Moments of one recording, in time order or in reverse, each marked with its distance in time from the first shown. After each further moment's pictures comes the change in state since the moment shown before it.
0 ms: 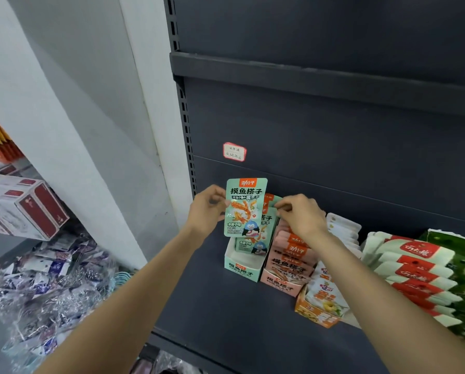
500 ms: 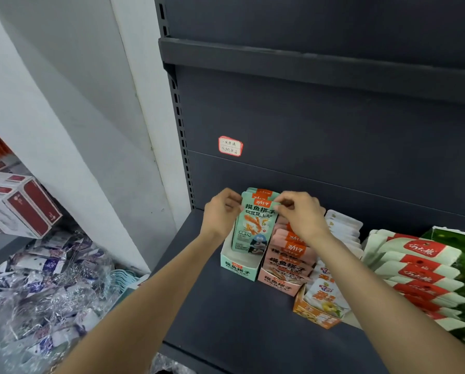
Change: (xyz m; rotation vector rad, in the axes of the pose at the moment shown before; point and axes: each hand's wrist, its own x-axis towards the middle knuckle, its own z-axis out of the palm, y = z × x) left_hand 0.013 -0.024 0.035 0.267 0.017 0.054; right_hand -0.001 0.008 0.004 0.162 0.047 -0.073
